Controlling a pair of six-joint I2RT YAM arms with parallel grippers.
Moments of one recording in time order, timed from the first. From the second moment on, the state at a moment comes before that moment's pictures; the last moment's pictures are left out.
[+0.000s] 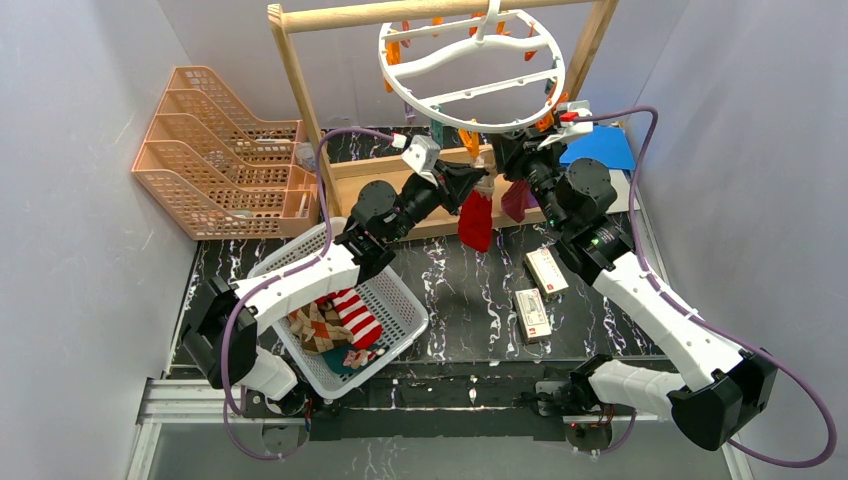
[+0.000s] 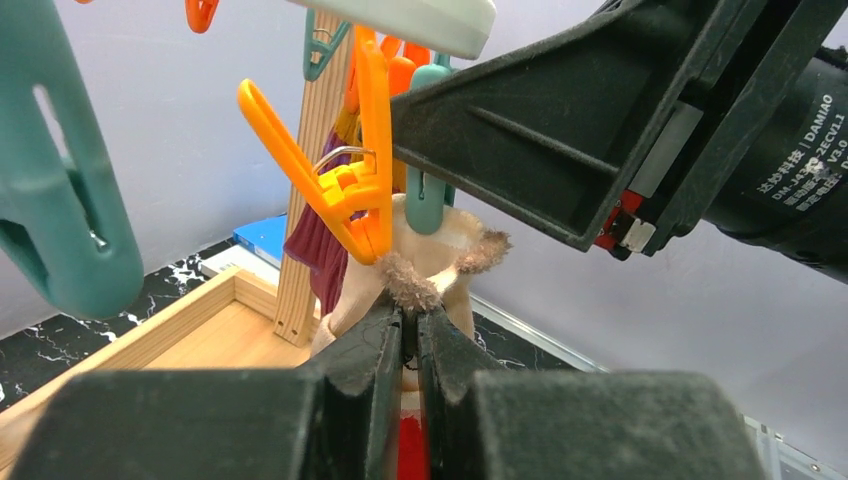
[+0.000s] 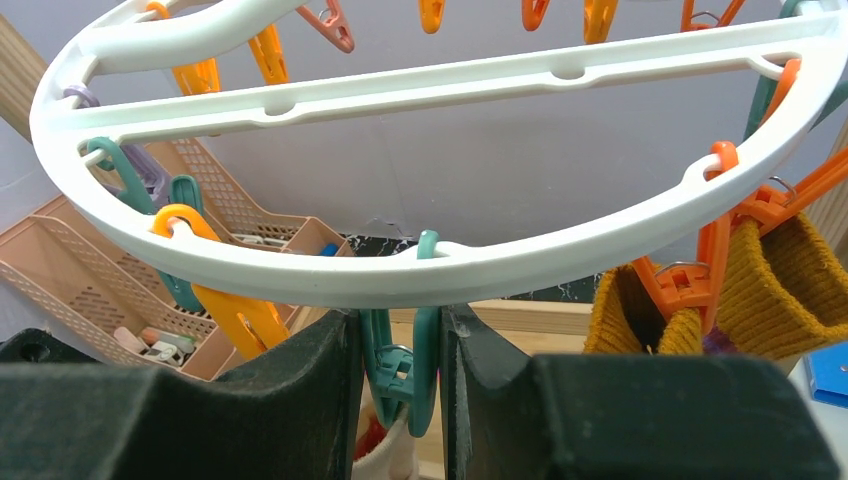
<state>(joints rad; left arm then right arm) -0.83 1.47 1.08 0.68 0.09 -0.23 0.61 1.11 1.10 0.21 0.19 0.24</state>
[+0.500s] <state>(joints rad) -0.83 1.48 1.10 0.68 0.10 -0.23 0.61 1.11 1.10 0.20 0.19 0.26</state>
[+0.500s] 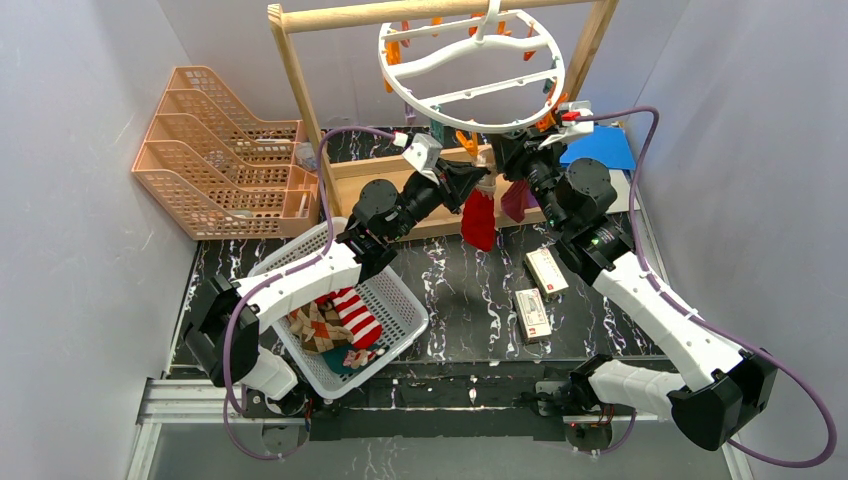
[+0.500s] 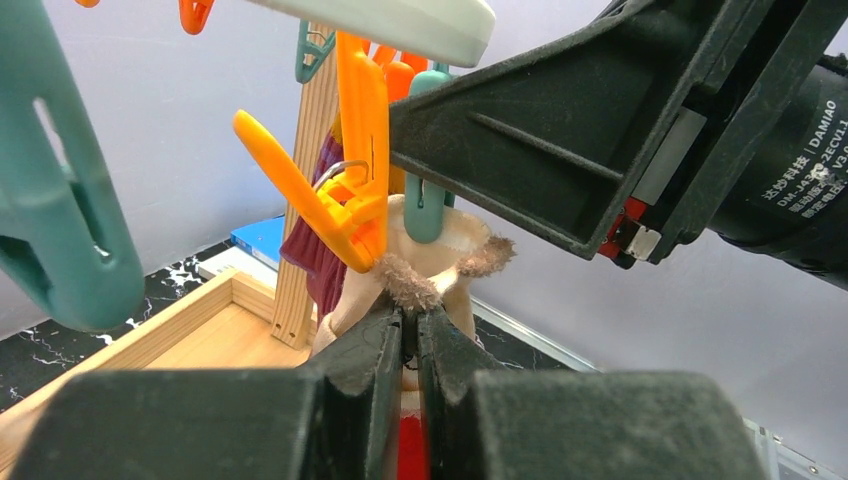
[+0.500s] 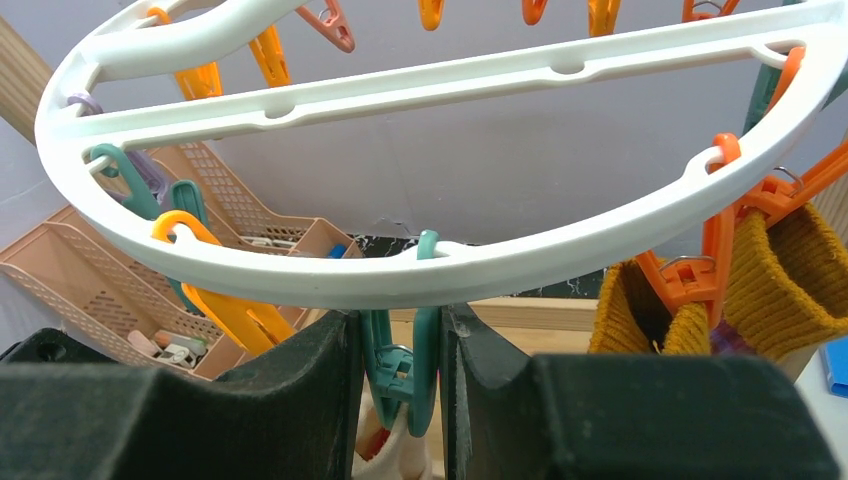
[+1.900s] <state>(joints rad) -0.83 1.50 1.12 0.69 0.10 -0.23 0.61 1.10 1.33 -0.18 0.21 0.35</state>
